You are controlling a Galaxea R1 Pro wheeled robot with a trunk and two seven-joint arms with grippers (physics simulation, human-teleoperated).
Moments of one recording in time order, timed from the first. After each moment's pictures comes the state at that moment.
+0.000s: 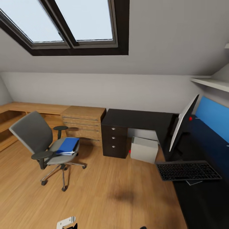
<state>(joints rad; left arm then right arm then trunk) -0.13 0.09 -0.27 -0.69 0.54 -0.03 0.20 -0.28 0.12 0.11 -0.17 -0.04 -0.37 -0.22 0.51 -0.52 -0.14</state>
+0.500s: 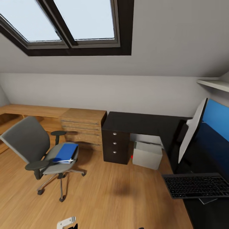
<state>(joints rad) -0.13 0.09 -0.27 -0.69 0.54 -0.03 0.20 -0.28 0.13 0.11 -0.16 -0.04 -0.38 -0.20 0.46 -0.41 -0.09</state>
